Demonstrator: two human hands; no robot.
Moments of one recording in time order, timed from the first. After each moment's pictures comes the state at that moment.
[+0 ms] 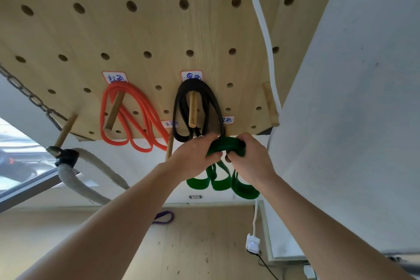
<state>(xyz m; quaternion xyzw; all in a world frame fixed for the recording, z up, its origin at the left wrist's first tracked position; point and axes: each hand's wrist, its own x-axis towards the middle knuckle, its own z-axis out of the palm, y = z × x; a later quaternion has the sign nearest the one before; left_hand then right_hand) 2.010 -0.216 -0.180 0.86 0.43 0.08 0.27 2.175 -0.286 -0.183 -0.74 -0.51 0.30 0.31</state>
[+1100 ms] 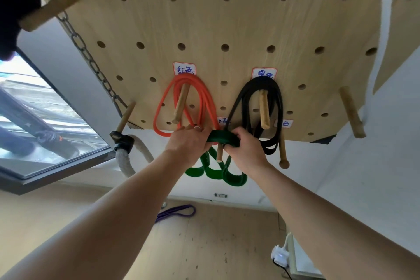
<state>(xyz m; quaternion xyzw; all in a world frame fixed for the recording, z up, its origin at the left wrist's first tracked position) 1.884 -0.167 -0.191 0.87 0.48 -0.03 -0.05 2.058 -0.210 -0.210 -0.69 -0.56 0.34 0.31</state>
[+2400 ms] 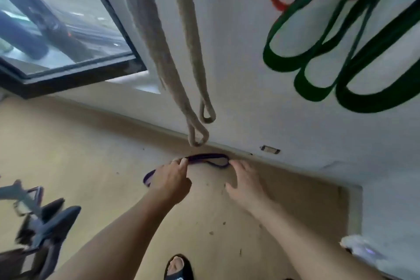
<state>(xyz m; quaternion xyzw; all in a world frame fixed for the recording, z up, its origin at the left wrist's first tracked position) 1.687 -0.296 -0.597 0.68 0.70 -0.17 0.16 1.902 -0.293 -0.603 -0.62 -0.70 0.37 -0.01</state>
